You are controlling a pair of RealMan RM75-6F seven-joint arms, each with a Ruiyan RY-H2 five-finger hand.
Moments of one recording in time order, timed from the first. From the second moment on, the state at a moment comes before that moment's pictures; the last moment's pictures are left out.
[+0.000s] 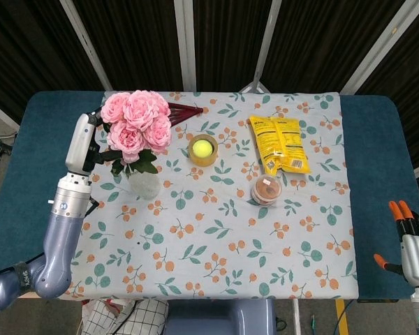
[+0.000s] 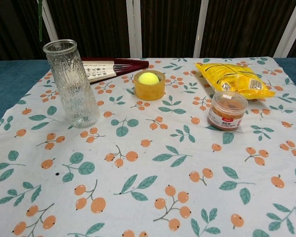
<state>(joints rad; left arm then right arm) -0.66 -1.32 -0.60 -1.90 1.09 1.22 -0.25 0.04 -1.07 0.09 -1.72 -1.32 1.43 -0.16</state>
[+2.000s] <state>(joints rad) -0.66 -1.21 -0.41 -1.75 1.12 0.98 -0.40 0.06 -1.10 0.11 -1.69 -1.32 1.44 -0.14</state>
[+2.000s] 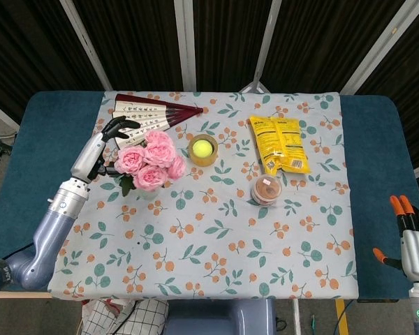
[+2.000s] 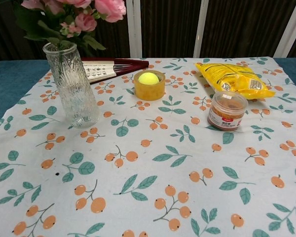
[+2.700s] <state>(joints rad) -0.46 -1.01 -0.28 -1.87 1.15 1.28 -0.04 0.06 -1.11 0.10 -1.70 -1.33 1.44 -0.15</state>
